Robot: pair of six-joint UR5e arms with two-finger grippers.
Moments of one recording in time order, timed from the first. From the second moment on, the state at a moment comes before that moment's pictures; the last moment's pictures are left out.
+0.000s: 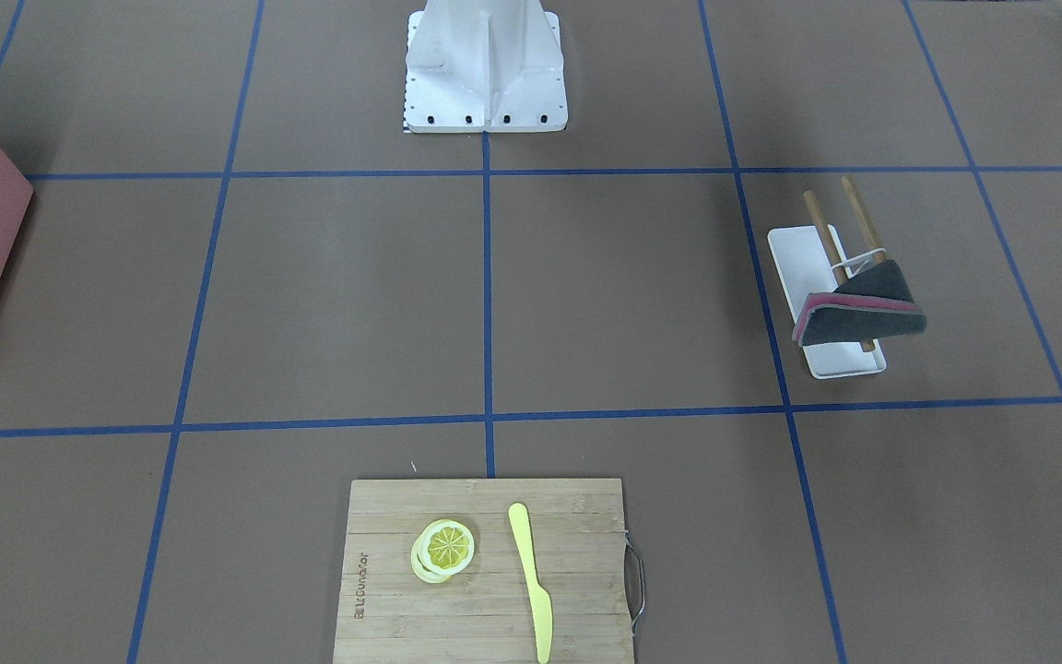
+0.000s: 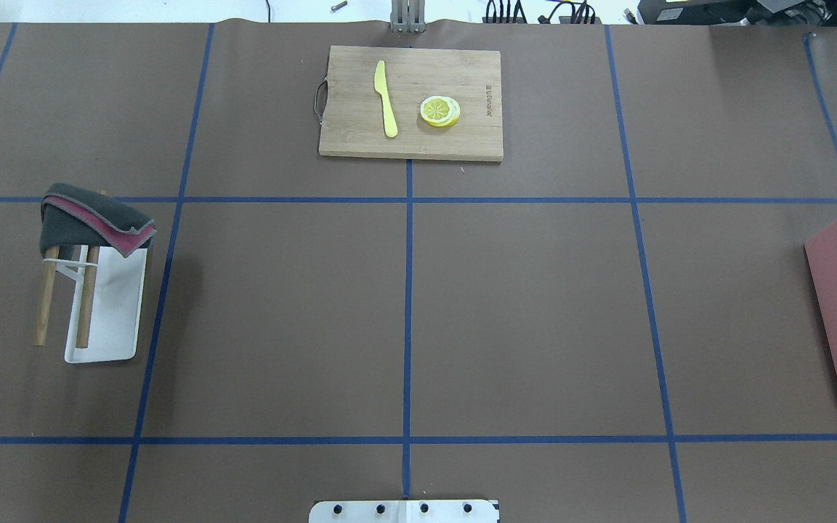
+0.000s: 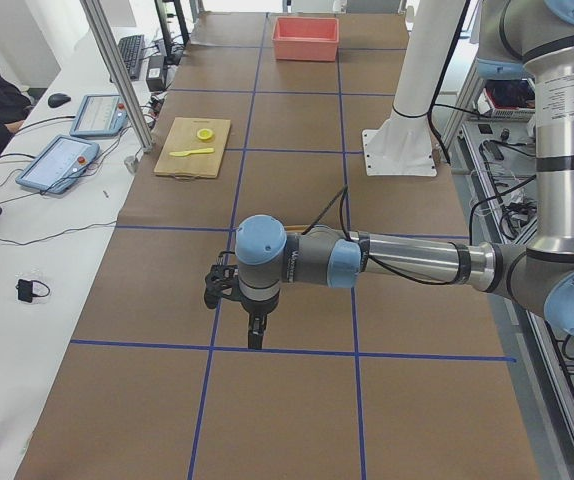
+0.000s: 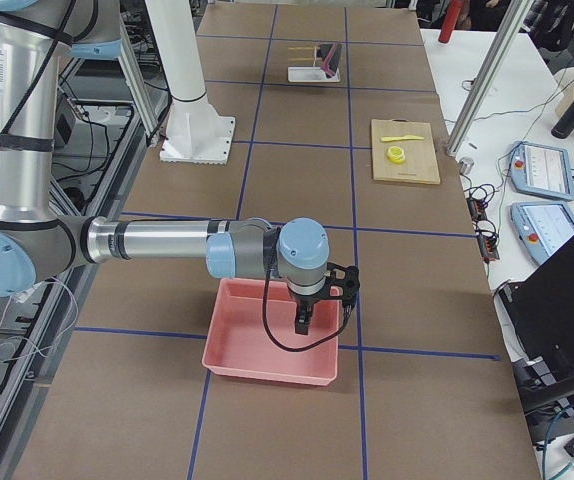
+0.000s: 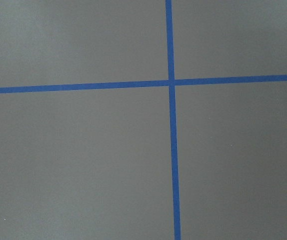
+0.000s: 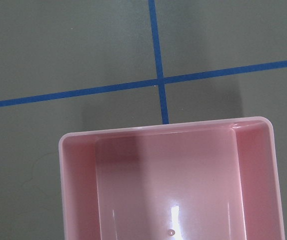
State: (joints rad) left arm -1.58 -1.44 -1.80 -1.59 -2.31 -0.03; right arm 1.59 -1.72 1.78 -1.54 2.42 0.18
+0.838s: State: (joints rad) left arm -1.54 -1.59 -1.83 -1.63 -2.36 -0.37; right arm 1.59 -1.72 1.79 -1.54 2.43 0.18
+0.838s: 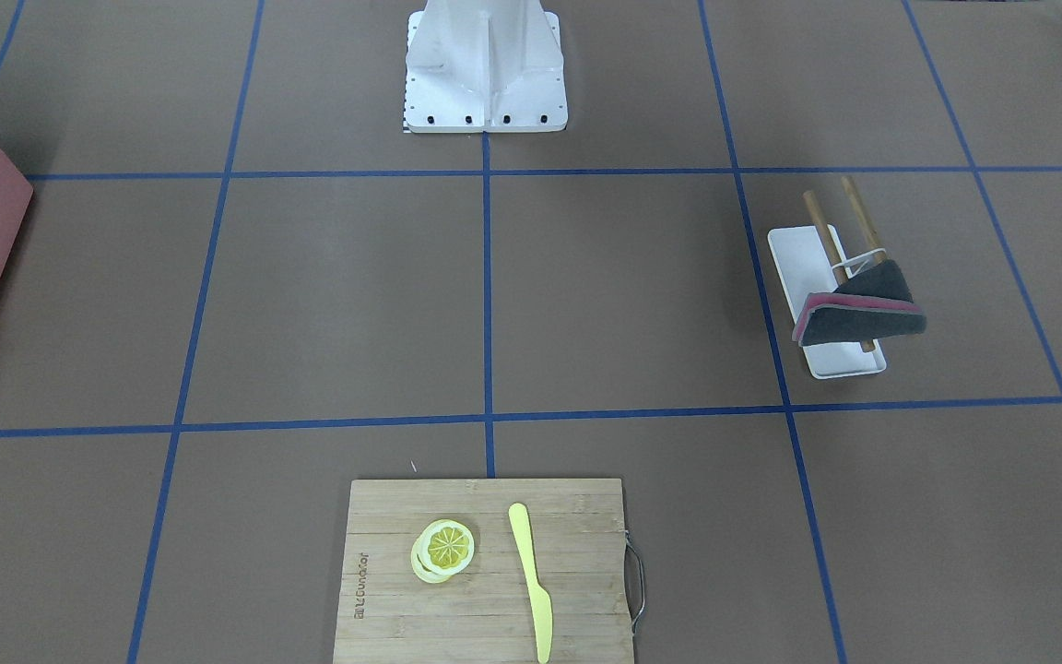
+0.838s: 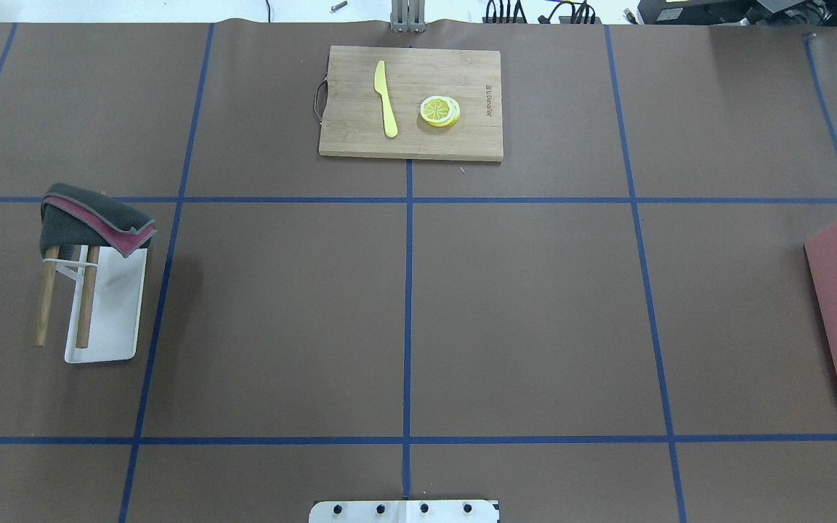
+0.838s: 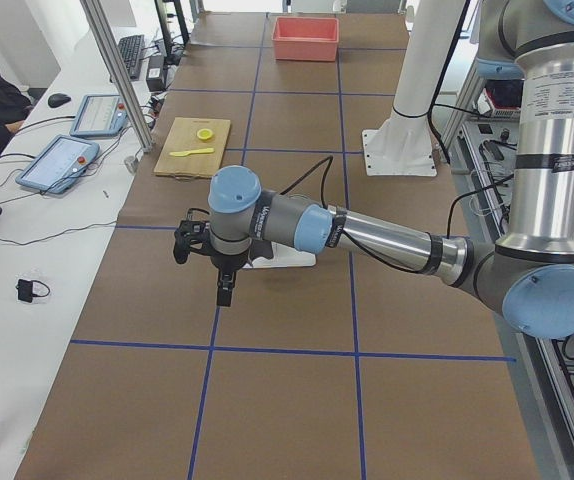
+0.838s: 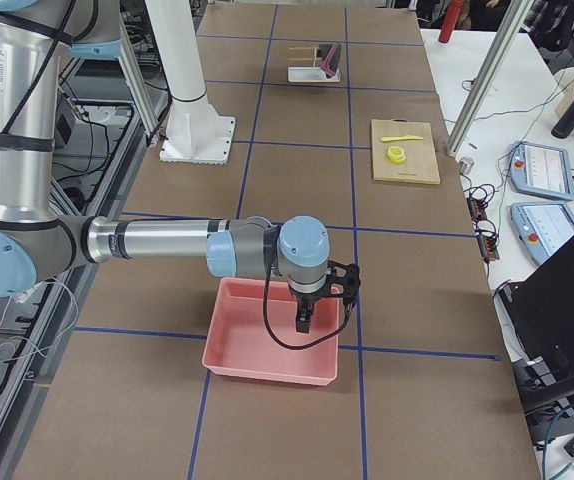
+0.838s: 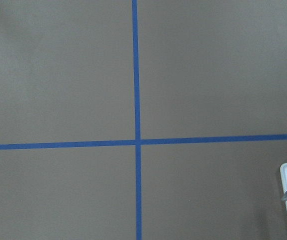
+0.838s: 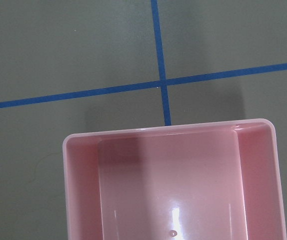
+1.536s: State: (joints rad) left arm -1.24 -1.71 -1.73 -1.95 -2.42 -1.08; right arm 1.59 -1.72 1.79 -1.54 2.42 0.18
